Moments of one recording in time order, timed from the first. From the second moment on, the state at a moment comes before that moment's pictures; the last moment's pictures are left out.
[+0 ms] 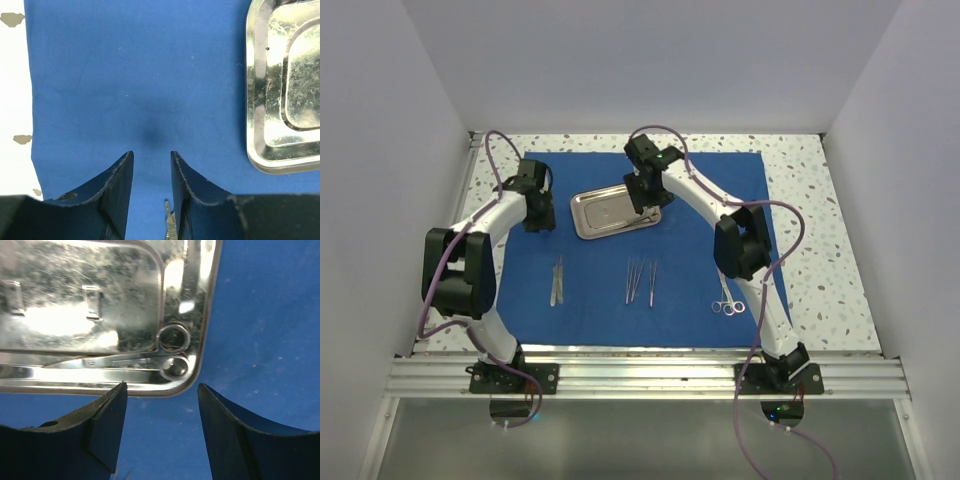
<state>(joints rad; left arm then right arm) -0.11 1.74 1.19 -0.56 -0.13 -0.25 0.61 2.41 2.26 -0.99 0.13 0.24</state>
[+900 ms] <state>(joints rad) -0.11 1.71 1.15 -0.54 -0.06 -0.25 0.65 2.54 2.34 -0.99 0.23 0.17</state>
